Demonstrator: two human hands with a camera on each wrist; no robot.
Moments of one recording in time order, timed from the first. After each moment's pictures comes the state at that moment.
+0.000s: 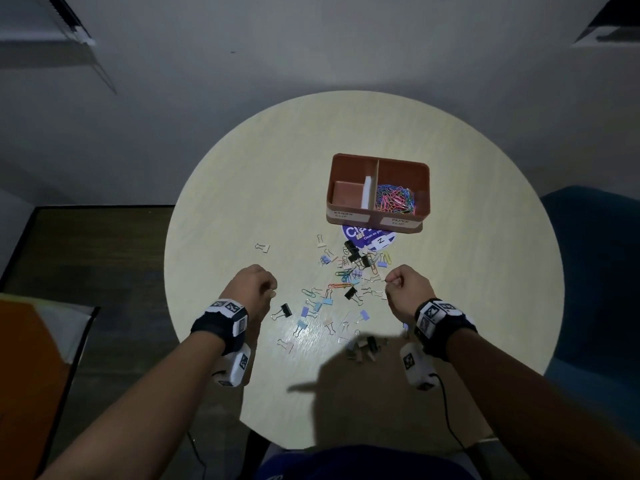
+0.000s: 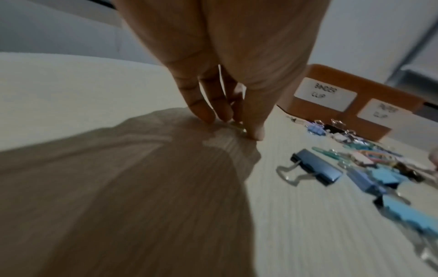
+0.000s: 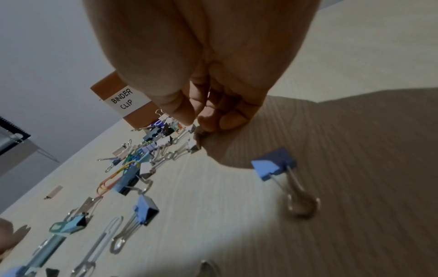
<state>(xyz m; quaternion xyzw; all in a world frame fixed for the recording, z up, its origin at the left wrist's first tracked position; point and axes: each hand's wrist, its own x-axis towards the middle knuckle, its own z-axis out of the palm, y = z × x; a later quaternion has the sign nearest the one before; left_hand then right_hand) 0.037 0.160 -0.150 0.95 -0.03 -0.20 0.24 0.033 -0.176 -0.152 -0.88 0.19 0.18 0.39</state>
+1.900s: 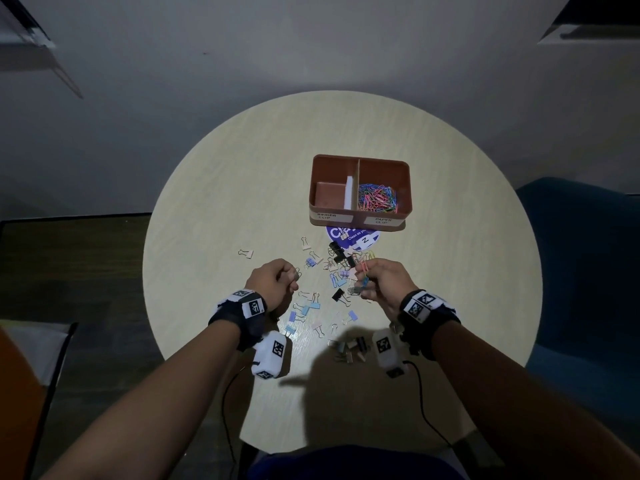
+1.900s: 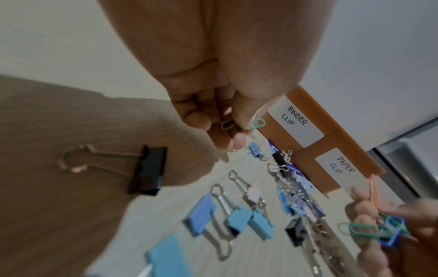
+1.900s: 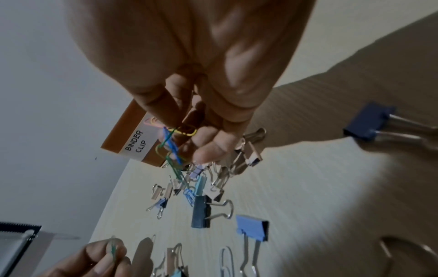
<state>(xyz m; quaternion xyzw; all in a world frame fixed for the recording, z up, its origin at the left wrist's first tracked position) 0.057 0.094 -0.141 0.87 0.08 -0.22 0.42 0.047 -0.154 -0.136 -0.61 0.30 0.20 0.71</state>
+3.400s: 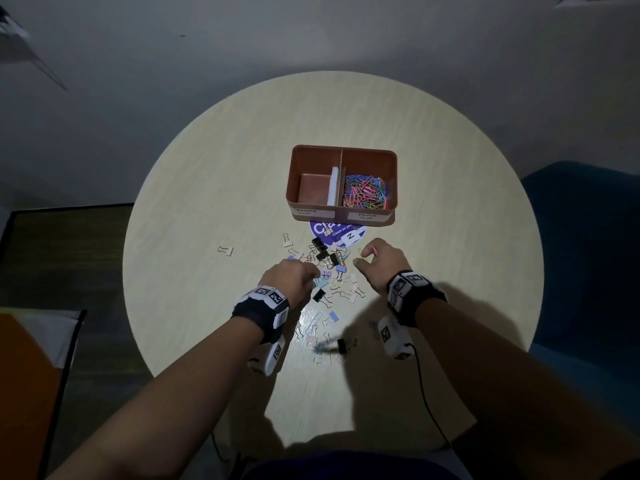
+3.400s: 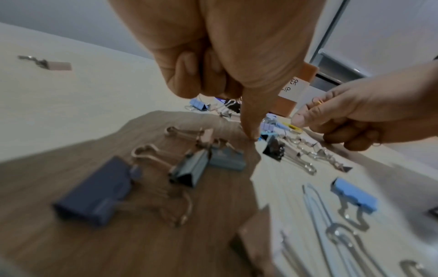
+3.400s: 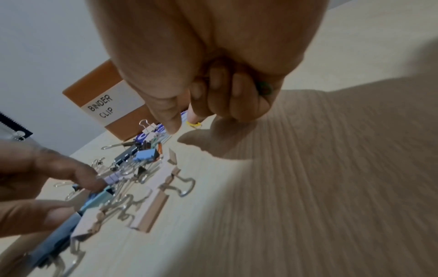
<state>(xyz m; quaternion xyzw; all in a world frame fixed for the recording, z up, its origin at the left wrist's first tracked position) 0.072 0.018 -0.146 0.95 -0.12 -0.23 0.15 0.087 -0.204 -0.162 -0.91 0.15 0.21 0.33</state>
